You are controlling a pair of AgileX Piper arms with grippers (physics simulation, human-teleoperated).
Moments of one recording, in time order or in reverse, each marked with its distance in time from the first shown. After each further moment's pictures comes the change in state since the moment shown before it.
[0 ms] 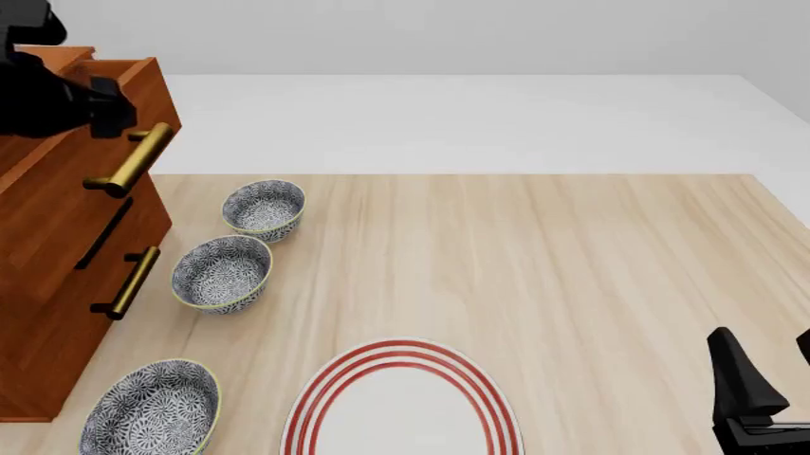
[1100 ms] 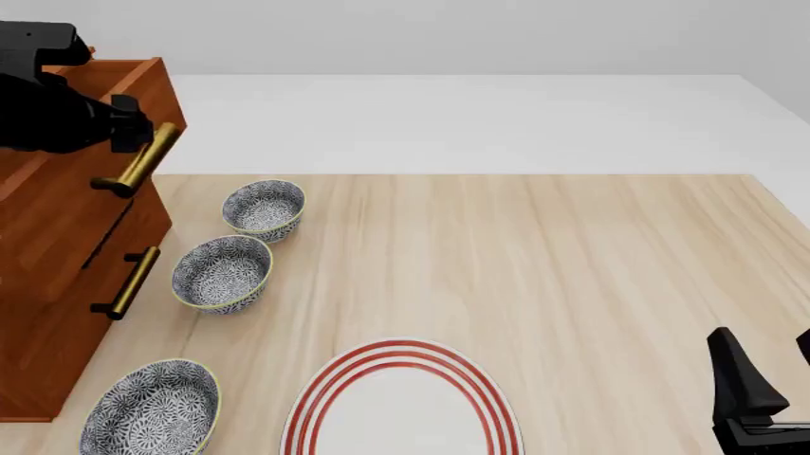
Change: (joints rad) left arm -0.017 0.029 0.048 -0.053 -0.019; right arm 0.000 0.000 0.000 0.000 0.000
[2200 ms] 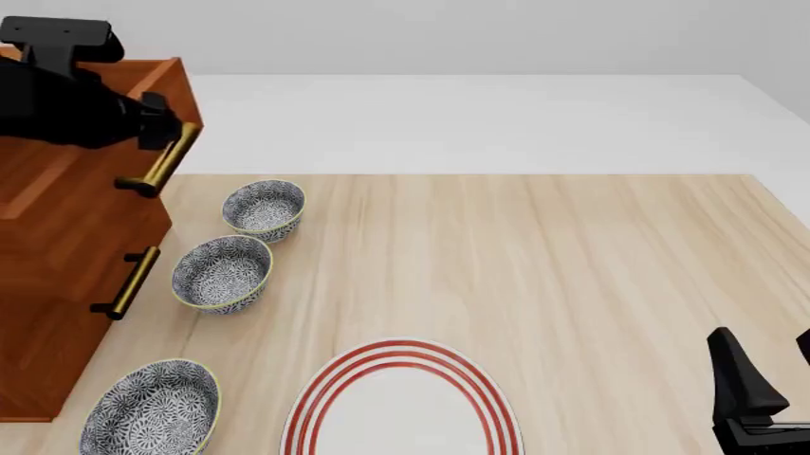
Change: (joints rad) left arm -0.072 0.035 -0.040 0.024 0.002; right arm 0.000 0.000 0.000 0.000 0.000
